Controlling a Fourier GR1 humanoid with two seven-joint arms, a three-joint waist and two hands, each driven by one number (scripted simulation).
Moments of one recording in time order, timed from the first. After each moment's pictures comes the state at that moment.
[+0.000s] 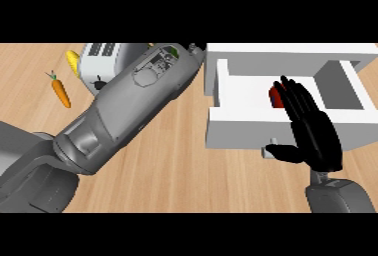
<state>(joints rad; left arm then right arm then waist) -1.40 0.10 -0.60 -0.58 0.64 0.83 0.03 -0.17 -0.18 0.10 -1.64 1.03 -0.11 -0.01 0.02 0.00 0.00</state>
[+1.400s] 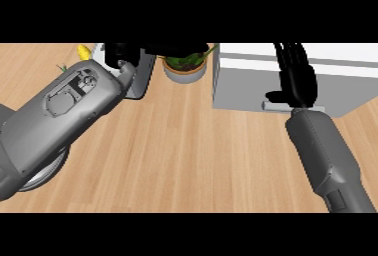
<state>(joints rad) -1.11 0.44 -0.64 -1.10 0.54 0.79 0.27 -0.73 -0.19 -0.14 -0.72 1.21 -0.62 -0.11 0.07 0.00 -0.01</state>
